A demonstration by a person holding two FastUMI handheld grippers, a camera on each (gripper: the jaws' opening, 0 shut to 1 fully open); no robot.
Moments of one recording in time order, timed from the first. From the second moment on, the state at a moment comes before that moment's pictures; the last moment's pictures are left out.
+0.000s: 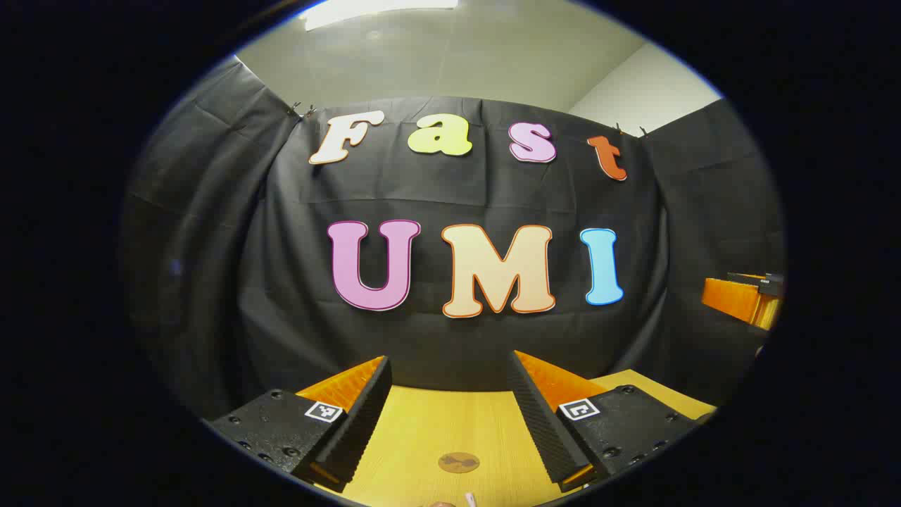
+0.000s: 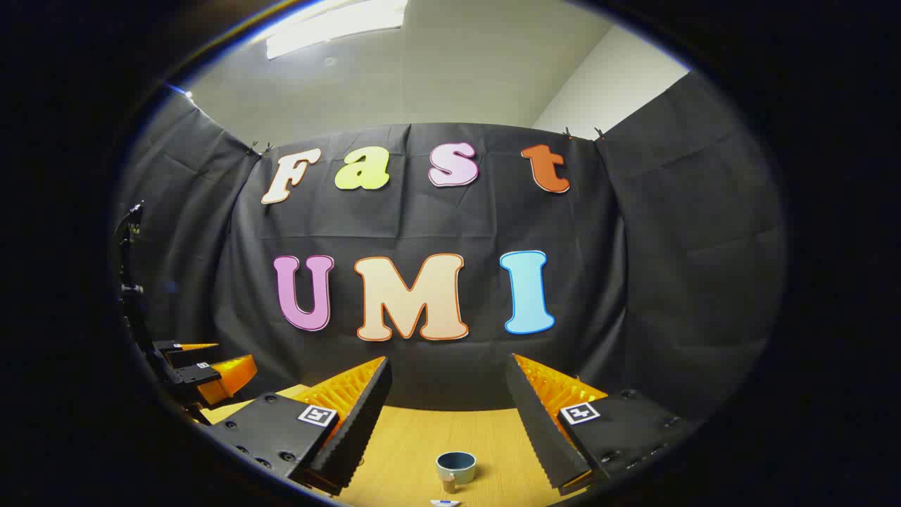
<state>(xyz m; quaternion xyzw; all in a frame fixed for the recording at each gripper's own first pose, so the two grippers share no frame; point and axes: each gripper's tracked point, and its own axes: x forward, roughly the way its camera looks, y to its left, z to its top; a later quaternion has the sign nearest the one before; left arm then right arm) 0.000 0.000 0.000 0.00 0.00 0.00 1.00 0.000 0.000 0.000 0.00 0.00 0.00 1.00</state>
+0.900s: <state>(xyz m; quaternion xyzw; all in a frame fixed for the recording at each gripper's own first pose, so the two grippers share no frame) 0.001 0.030 0.001 0.02 -0.01 0.02 1.00 0.011 0.011 -0.016 -0.02 0.01 -0.01 1.00</state>
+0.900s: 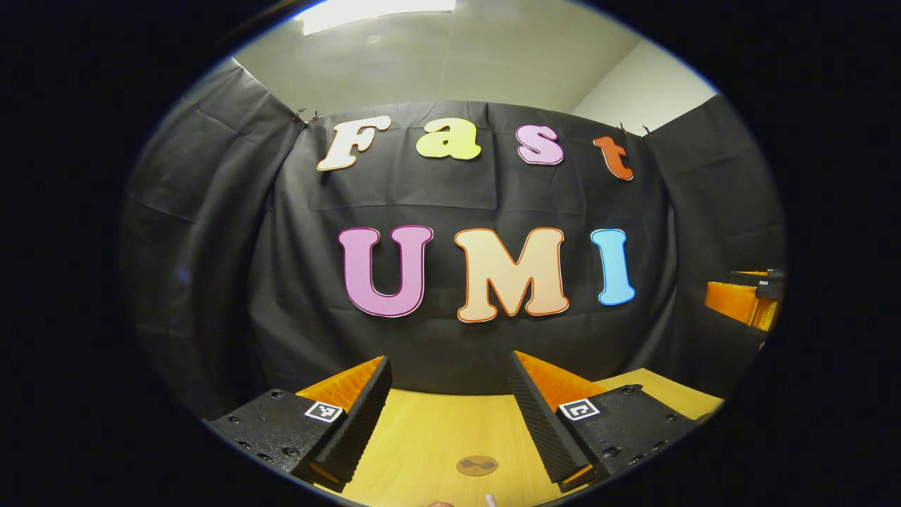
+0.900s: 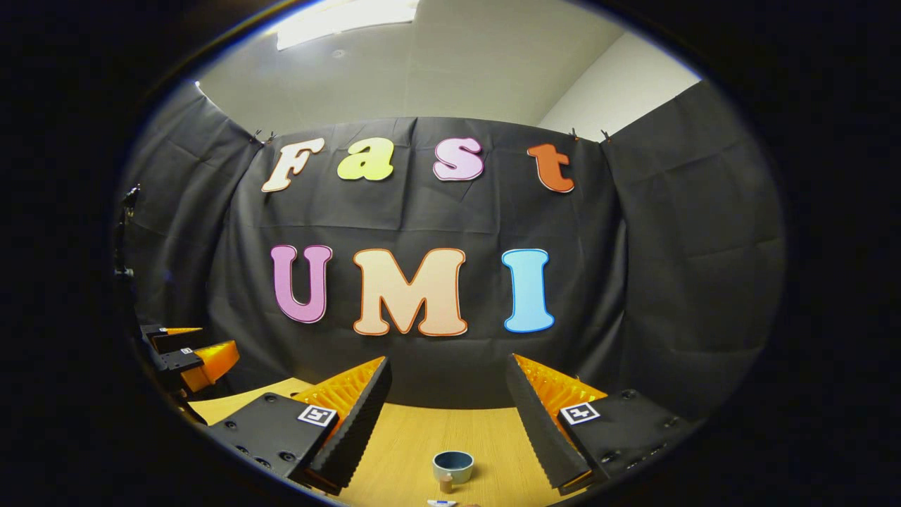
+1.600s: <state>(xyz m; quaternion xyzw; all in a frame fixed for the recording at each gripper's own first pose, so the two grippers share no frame) -0.008 0.031 -0.003 0.02 -0.01 0.02 1.00 0.007 0.008 -0.159 0.00 0.21 0.03 0.98</state>
